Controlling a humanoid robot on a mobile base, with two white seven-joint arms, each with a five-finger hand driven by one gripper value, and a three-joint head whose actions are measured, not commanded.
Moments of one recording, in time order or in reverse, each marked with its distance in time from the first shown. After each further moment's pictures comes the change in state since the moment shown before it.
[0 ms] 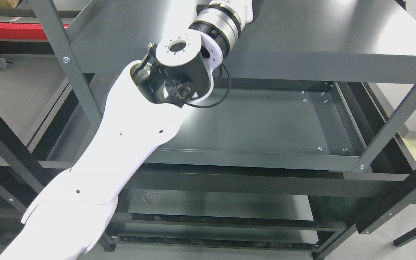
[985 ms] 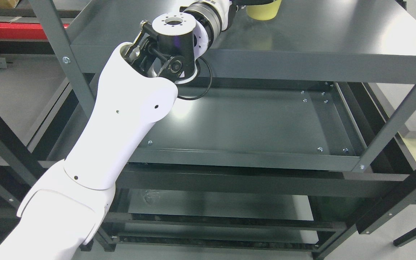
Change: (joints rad) left arm -0.031 0.000 0.057 0.130 -0.042 0.204 -0.014; right arm 0.000 0.000 0.000 0.000 0.000 0.000 -0.004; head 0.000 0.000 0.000
